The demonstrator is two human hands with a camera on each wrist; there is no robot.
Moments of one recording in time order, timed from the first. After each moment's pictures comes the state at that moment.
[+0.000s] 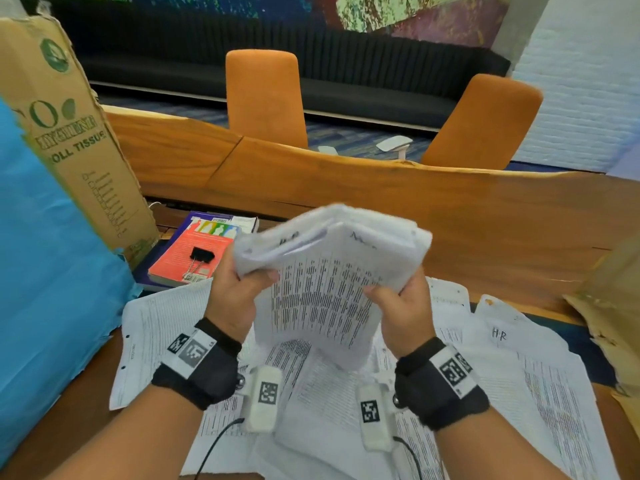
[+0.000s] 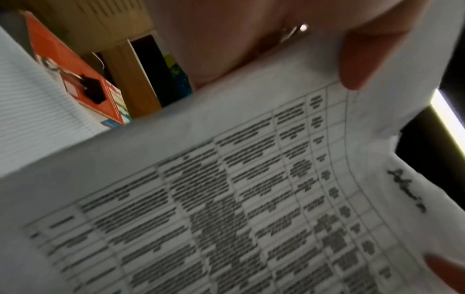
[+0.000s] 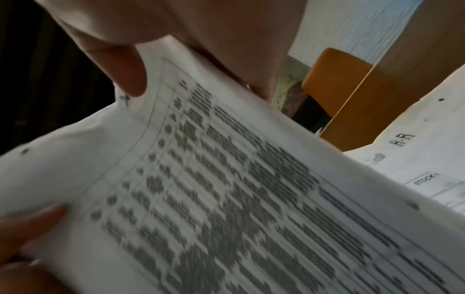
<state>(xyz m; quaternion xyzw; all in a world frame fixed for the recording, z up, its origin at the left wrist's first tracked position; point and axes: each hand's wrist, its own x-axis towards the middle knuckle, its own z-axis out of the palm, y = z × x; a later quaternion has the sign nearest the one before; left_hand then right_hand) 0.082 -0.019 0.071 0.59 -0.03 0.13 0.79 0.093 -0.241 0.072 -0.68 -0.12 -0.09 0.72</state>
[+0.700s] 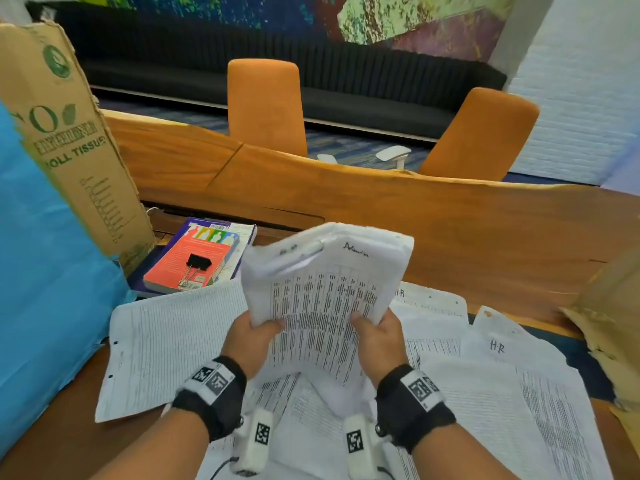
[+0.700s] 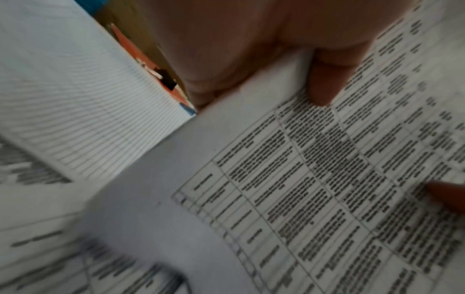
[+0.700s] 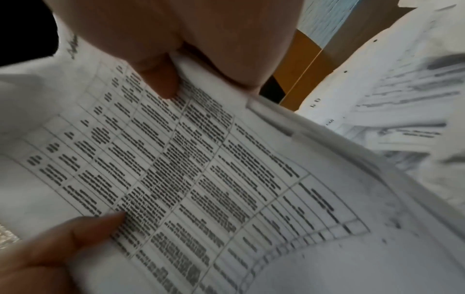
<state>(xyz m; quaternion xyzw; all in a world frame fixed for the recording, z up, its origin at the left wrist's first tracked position) 0.072 -0.034 0.007 0.73 0.18 0.00 0.66 0.092 -0.228 0.021 -0.74 0.08 0.03 0.66</state>
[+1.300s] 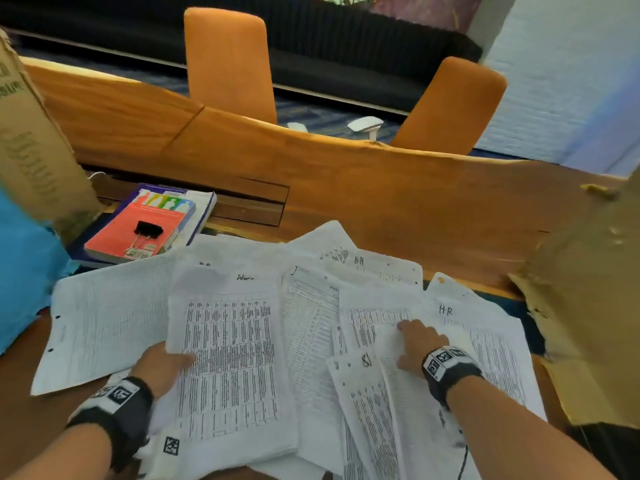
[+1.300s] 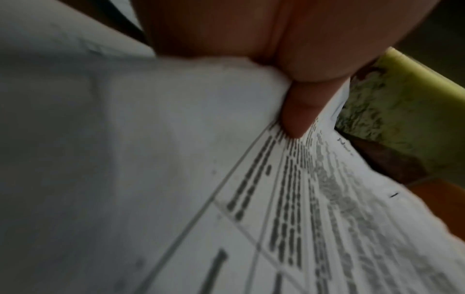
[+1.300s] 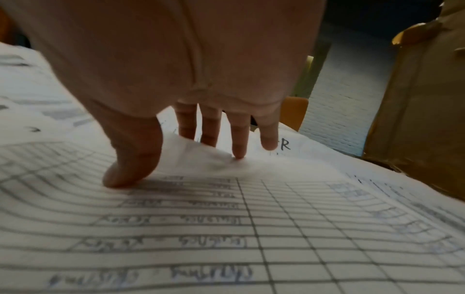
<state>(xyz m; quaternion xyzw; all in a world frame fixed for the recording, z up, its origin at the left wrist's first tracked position) 0.022 0.007 -0.080 0.78 0.32 -0.14 0.52 0.115 -0.416 -0.051 -0.96 0.03 0.26 -0.04</state>
